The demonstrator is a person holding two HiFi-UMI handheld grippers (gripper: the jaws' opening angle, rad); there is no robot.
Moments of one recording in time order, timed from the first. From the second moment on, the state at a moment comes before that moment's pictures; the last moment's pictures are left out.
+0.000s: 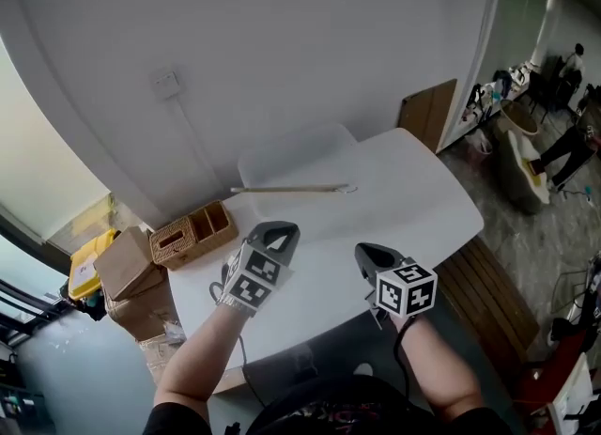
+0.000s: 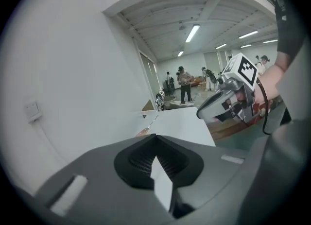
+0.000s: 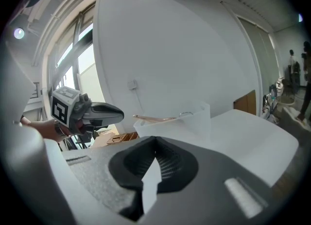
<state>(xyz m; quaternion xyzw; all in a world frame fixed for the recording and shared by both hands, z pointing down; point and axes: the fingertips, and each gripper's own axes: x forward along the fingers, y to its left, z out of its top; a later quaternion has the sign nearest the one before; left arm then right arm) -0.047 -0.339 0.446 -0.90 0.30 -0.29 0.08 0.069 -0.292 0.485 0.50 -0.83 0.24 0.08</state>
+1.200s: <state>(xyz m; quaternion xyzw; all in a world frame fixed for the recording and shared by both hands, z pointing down) -0.005 -0.115 0.518 -0.90 0.38 -0.21 -0.11 0.064 -0.103 0.511 0.39 -0.88 0.24 0.12</state>
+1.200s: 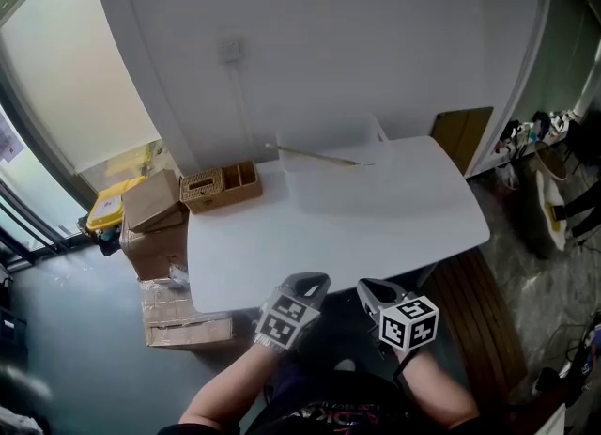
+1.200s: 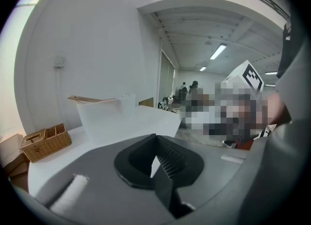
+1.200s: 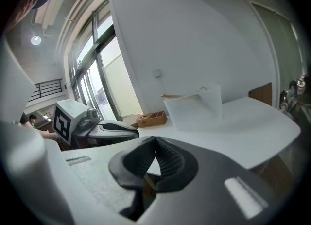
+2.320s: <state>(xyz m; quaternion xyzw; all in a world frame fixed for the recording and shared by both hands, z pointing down) 0.029 -0.105 0.529 -0.90 0.36 -0.22 -0.10 0.090 -0.098 0.525 0.39 -0.88 0.25 0.12</state>
